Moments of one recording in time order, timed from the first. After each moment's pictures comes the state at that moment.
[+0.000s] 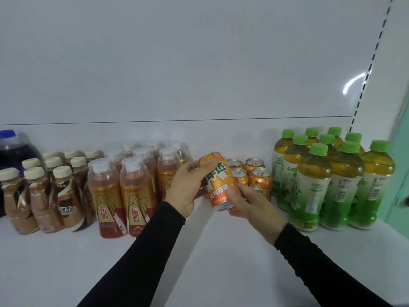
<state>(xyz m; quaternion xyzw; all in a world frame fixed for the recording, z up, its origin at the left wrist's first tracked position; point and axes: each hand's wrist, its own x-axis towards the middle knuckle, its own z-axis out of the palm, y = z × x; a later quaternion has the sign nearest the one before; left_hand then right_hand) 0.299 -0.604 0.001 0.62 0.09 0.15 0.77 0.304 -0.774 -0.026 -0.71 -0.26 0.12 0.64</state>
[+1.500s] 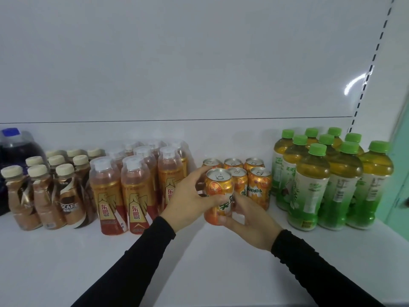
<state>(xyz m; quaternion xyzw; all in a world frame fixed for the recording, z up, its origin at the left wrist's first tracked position) 0.272 -0.596 -0.025 0.82 -0.07 0.21 0.52 0.321 -0.782 -0.061 -0.81 -0.41 0.00 0.42</state>
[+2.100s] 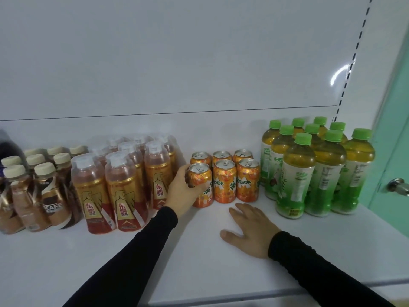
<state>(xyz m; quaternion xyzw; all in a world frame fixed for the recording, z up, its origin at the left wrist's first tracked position) 0.318 -0.596 -0.059 0.80 0.05 0.21 0.56 0.316 -0.810 -0.088 -0.95 -0.30 0.08 0.06</state>
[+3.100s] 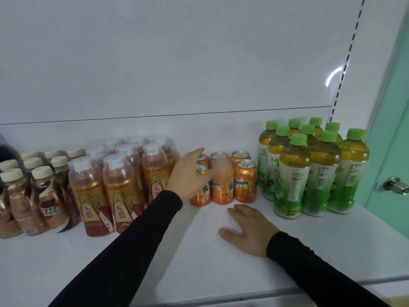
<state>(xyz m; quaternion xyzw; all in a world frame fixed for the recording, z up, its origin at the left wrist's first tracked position) 0.320 -0.612 -0.009 0.92 -0.01 0.25 0.30 0.310 -0.811 -0.079 -0.95 -0.30 0.08 0.11</state>
